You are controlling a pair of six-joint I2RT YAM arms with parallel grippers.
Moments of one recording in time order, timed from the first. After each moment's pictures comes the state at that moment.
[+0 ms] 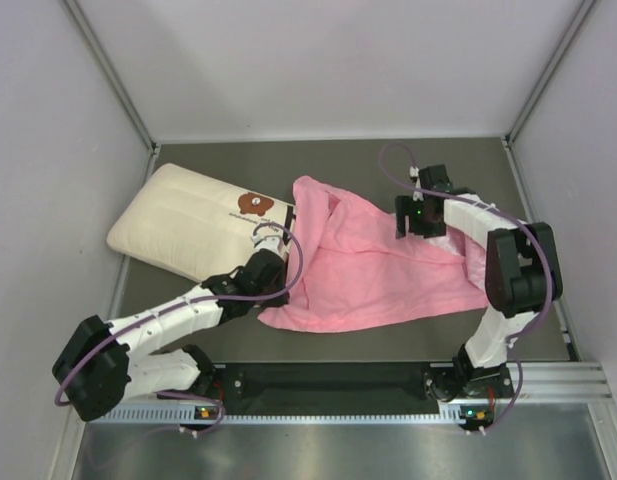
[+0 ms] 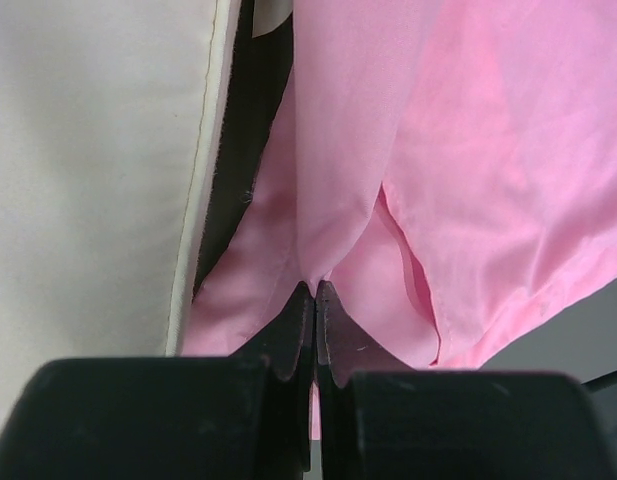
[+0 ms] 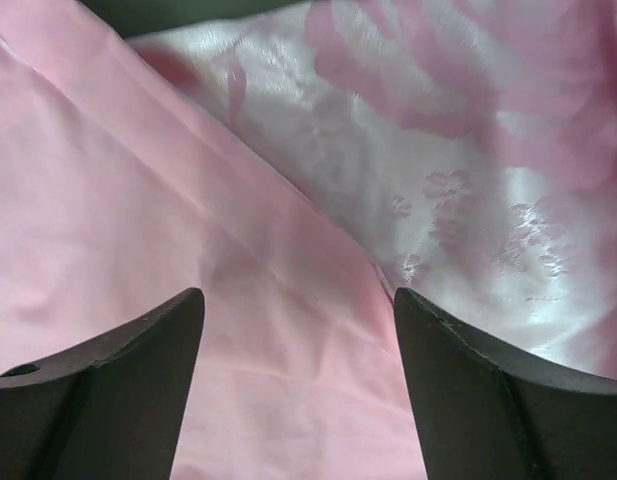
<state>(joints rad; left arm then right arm) -0.79 1.14 0.58 -0.32 -0.15 -0.68 0.20 1.76 1.18 -0.50 -0.04 0.16</state>
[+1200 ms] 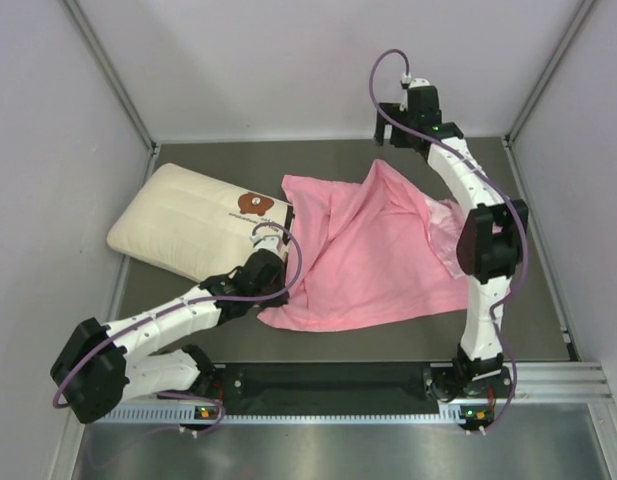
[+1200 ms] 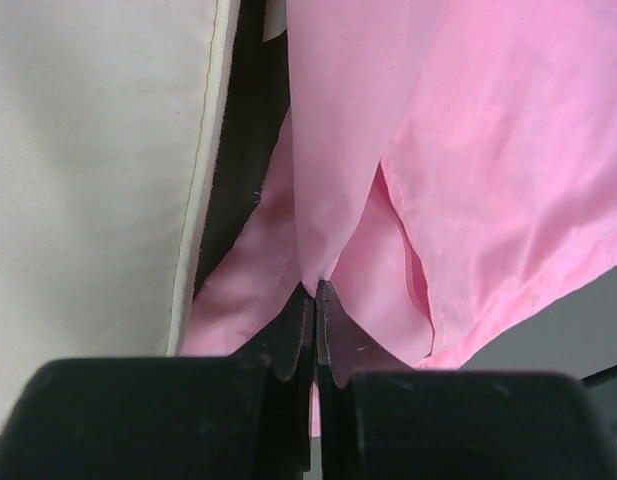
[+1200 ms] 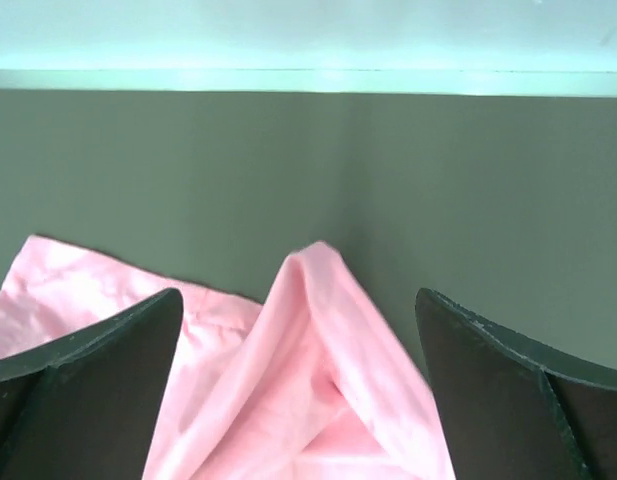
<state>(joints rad) -0.79 1.12 0.58 -0.32 -0.15 -0.68 0.25 2.14 2.04 -0.46 0.03 0.20</state>
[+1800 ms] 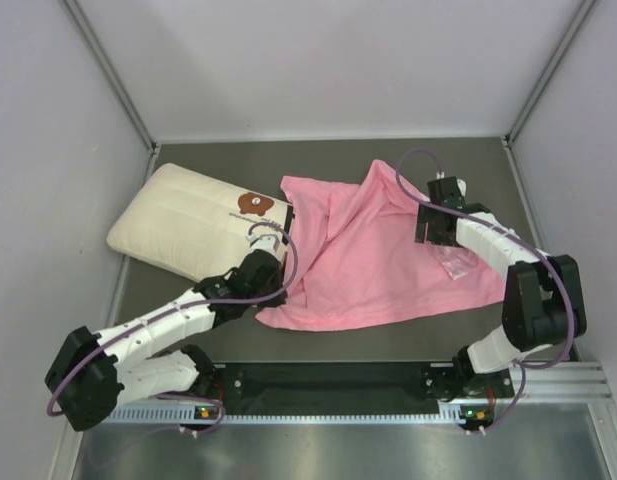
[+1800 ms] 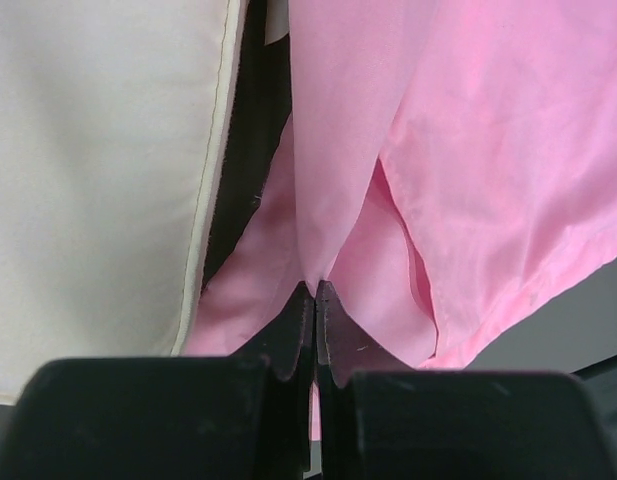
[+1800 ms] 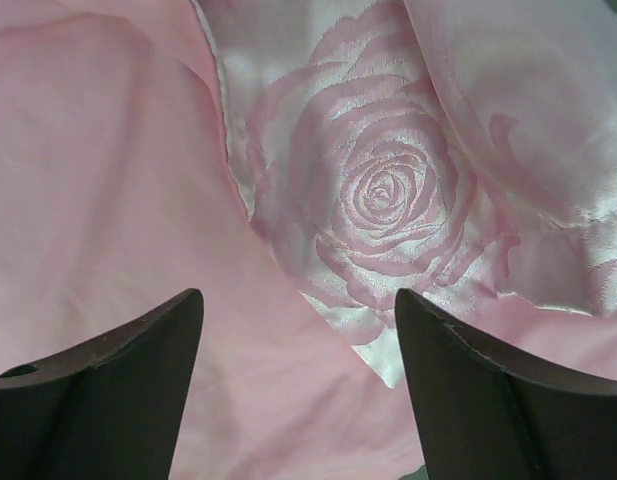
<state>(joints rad) -0.79 1.07 0.58 -0.35 -0.16 -0.68 0.21 1.50 1.01 -0.52 0.31 0.29</state>
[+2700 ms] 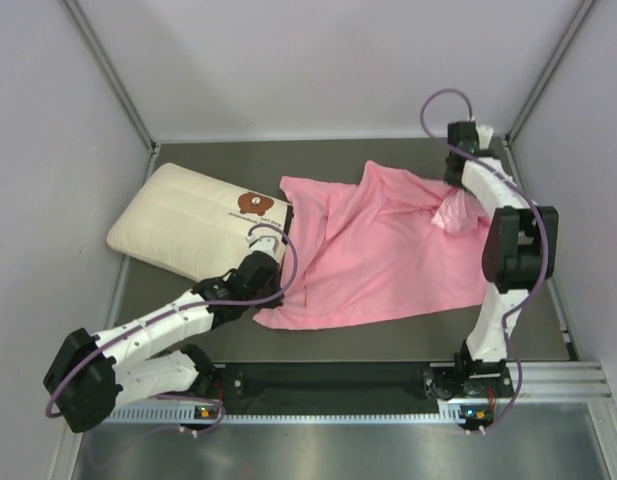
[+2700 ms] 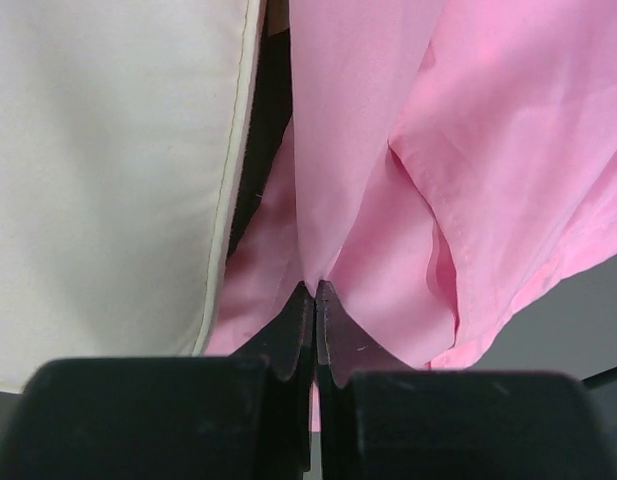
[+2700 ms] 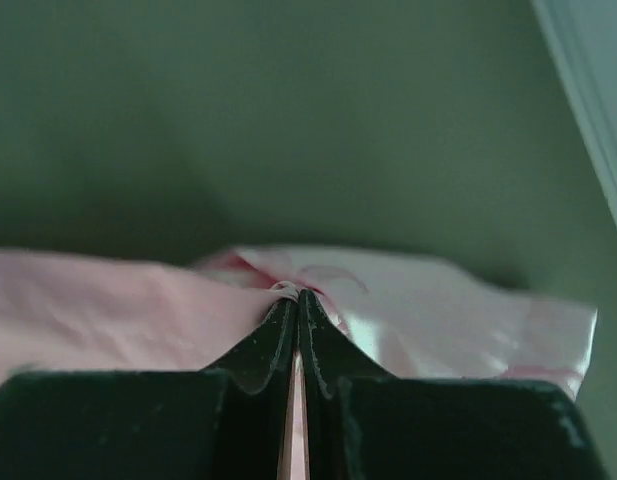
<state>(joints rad) -0.79 1.05 0.58 -0.37 -0.17 -0.64 0.06 1.89 1.46 -0.52 0.45 0.34</state>
